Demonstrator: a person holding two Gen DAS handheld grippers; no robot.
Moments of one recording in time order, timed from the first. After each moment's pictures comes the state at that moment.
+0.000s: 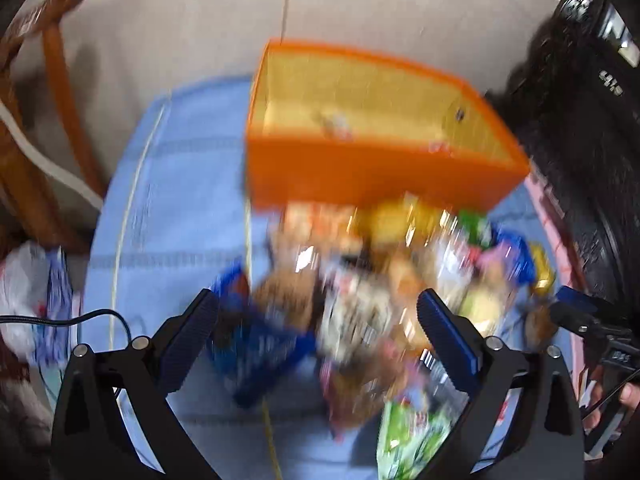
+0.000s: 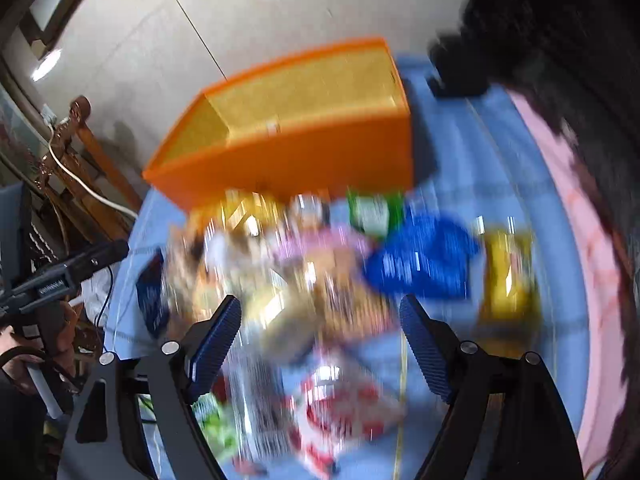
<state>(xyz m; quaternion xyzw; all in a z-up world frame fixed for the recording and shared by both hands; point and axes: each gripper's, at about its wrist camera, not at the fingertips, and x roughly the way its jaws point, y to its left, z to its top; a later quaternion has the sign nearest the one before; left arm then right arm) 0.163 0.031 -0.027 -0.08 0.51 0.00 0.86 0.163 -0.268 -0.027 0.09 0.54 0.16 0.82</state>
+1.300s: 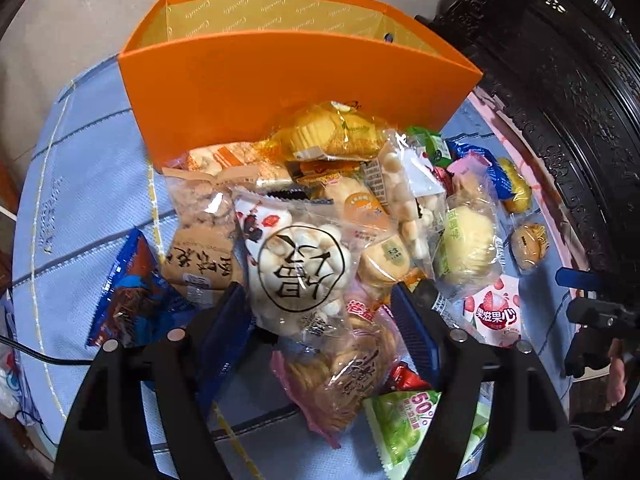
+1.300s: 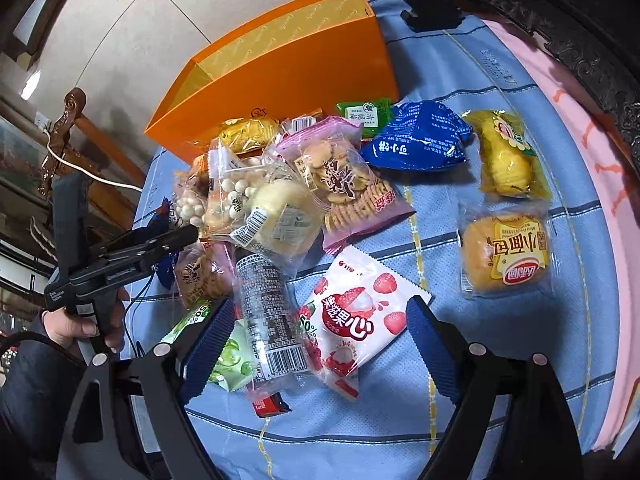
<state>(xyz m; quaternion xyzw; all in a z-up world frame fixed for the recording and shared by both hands) 0.167 0.010 -0.078 -0.03 0.53 -0.15 0.83 0.116 -0.272 -0.045 0.13 0.58 0.16 0.79</state>
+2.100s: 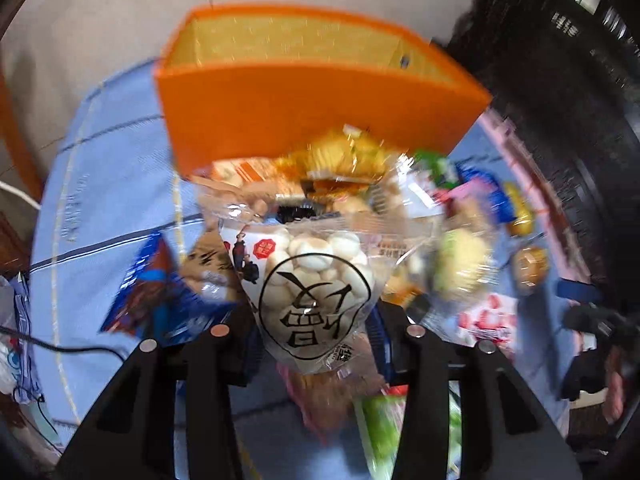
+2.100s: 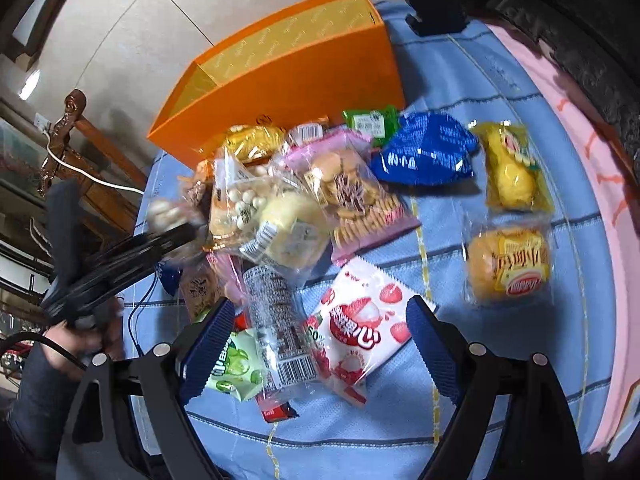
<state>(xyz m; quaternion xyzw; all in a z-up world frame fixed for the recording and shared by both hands) 0.151 0.015 -0.049 -0.06 0.51 -0.11 0.85 0.125 -0.267 -0.036 0.12 0.57 0.16 0.80</state>
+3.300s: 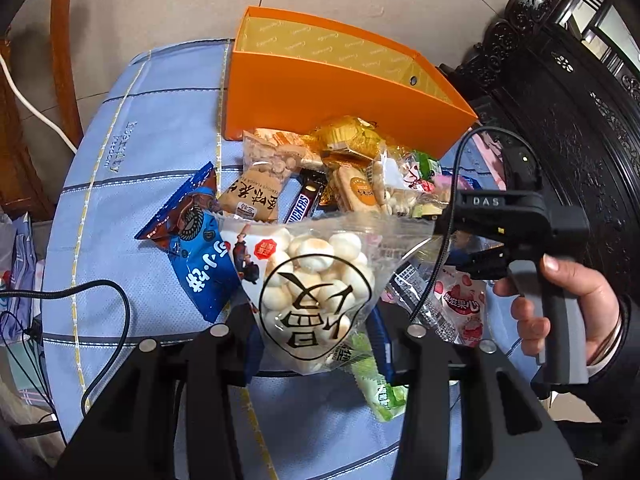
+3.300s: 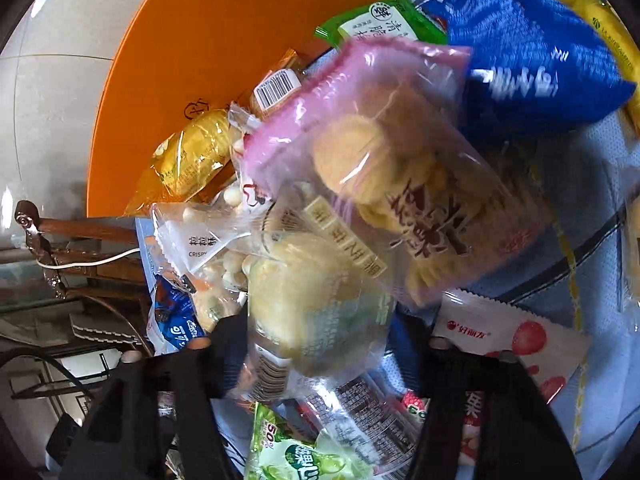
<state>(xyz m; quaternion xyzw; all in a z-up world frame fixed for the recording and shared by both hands) 0.088 0.039 -0.033 -0.13 0.51 -0.08 0.85 0.194 -0.219 -0.123 0.30 0.67 0.10 0.67</state>
